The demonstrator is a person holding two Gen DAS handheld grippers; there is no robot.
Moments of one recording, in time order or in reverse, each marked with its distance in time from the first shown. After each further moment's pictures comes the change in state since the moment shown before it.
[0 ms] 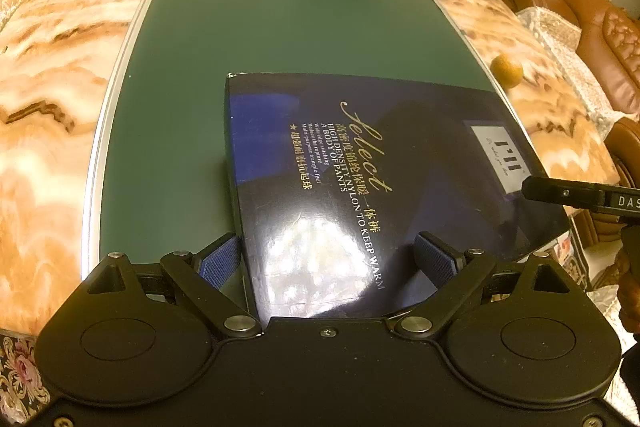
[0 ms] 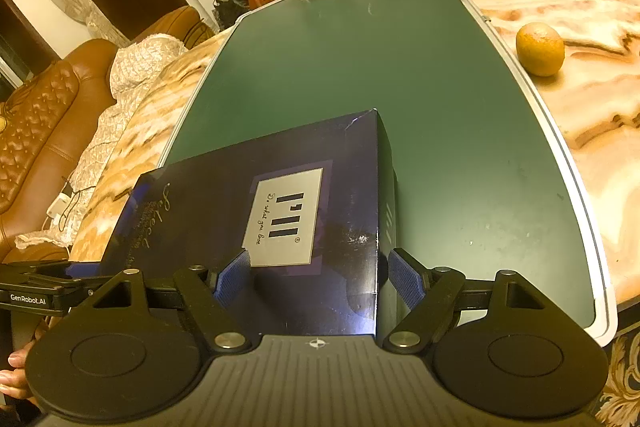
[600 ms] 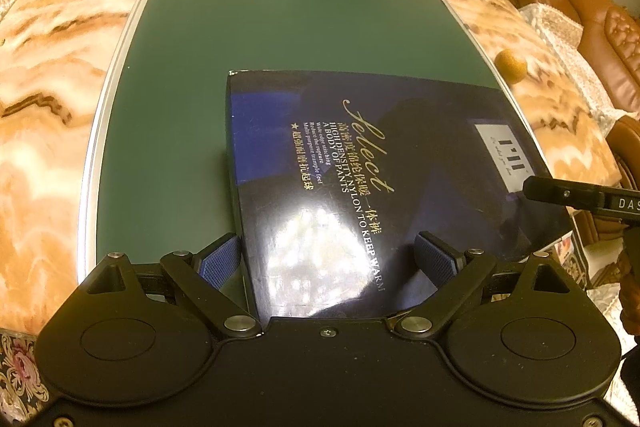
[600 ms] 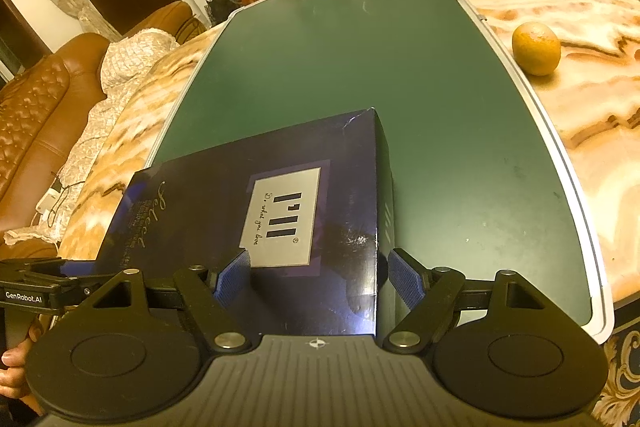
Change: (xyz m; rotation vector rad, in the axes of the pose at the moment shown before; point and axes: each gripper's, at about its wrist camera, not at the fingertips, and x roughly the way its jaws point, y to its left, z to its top) left arm 0.007 0.004 -0.001 -0.006 0.019 -0.002; right arm 0.005 0.005 -0.003 -0.013 0.004 -0.039
